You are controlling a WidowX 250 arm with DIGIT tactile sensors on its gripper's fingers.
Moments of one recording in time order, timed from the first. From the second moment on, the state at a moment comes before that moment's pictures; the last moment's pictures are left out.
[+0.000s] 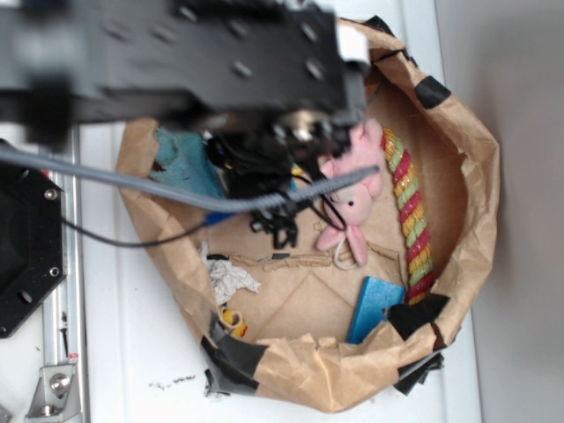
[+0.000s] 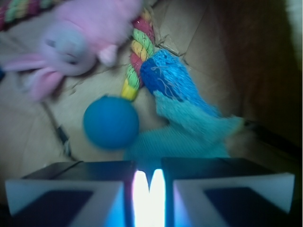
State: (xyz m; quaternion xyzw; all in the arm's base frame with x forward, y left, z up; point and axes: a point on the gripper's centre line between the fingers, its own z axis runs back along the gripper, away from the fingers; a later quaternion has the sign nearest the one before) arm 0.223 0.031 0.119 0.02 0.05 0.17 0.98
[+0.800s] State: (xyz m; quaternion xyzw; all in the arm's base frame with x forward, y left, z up) arm 0.303 0.011 0.057 -0.08 -0.10 0.34 0.93
